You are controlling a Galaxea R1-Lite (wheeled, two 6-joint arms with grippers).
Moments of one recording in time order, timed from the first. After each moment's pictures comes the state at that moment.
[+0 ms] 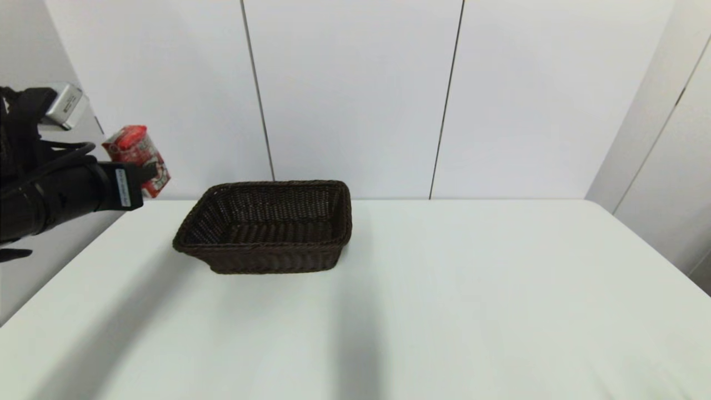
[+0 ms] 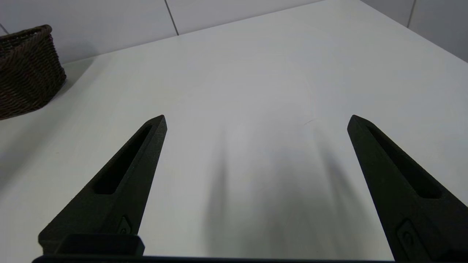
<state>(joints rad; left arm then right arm) -0.08 1.36 -0.85 -0.24 0.02 0.03 0.00 0.00 0.00 0.02 -0.05 0.20</state>
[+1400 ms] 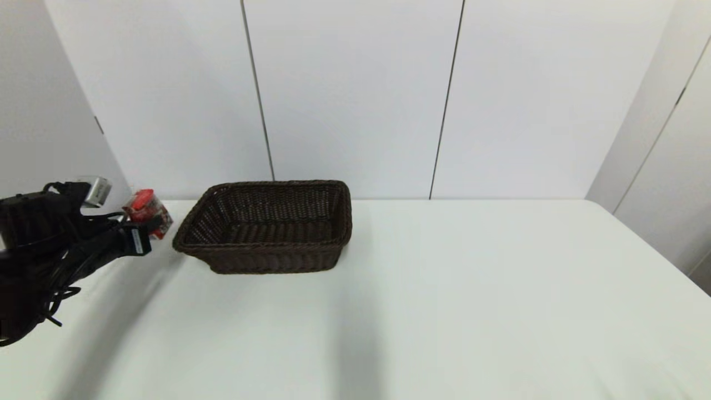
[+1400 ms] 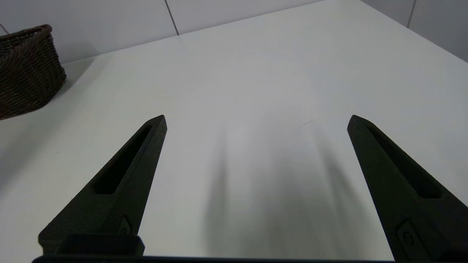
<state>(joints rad) 0.24 1.88 -0.59 -1.02 -0.36 0.07 0.00 0.00 0.00 0.02 -0.05 0.20</state>
